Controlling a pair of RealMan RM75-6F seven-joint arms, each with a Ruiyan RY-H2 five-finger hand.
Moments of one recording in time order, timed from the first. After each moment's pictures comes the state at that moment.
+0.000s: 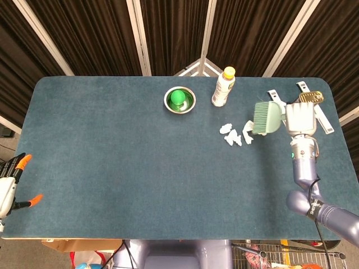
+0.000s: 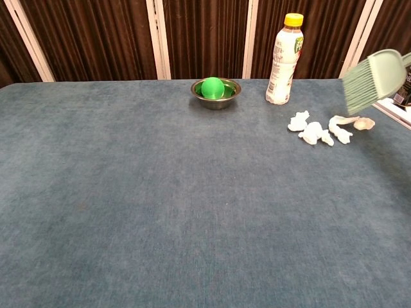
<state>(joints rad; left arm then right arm) -0.11 -1.07 -0.05 -1.70 1.40 1.38 -0.04 0.78 -1.34 0.22 -1.26 -0.77 1.10 -0.84</state>
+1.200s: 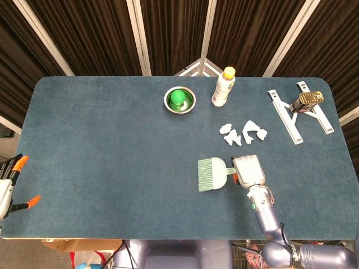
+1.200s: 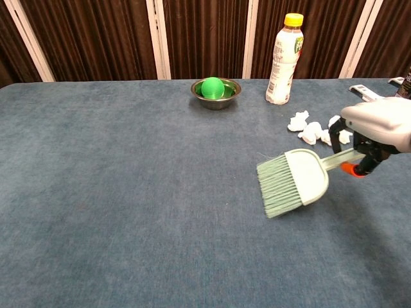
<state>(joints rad) -0.08 -1.07 -0.04 -1.69 1.42 1.42 -0.06 0.67 -1.46 0.07 -1.74 -0.83 1.27 -0.83</state>
